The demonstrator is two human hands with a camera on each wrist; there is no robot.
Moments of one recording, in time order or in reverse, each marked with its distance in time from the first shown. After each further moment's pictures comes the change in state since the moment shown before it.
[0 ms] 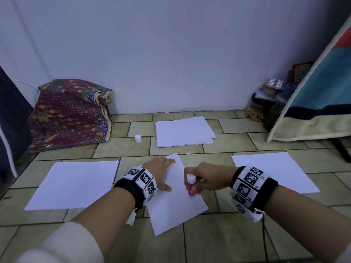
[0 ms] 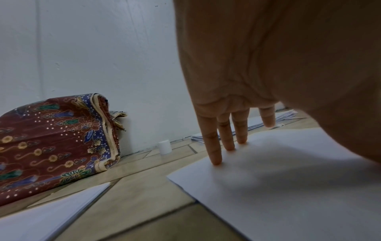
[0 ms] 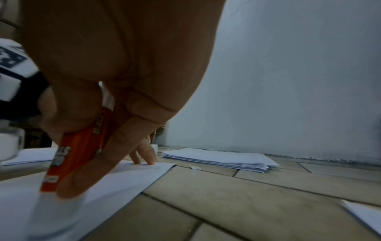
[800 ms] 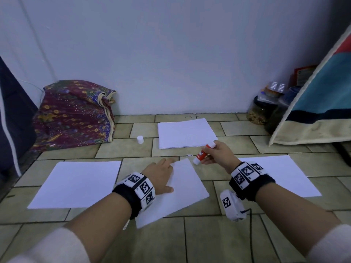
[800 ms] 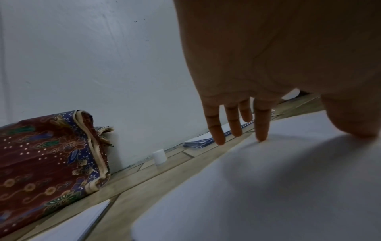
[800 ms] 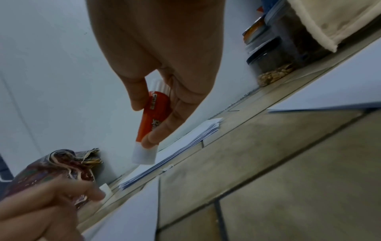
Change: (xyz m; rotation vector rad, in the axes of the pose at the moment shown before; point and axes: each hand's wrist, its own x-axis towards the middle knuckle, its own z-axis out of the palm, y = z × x) left_hand -0.021 0.013 -0.003 0.226 0.048 0.081; right_hand 0.017 0.038 -0.020 0.896 0.788 0.368
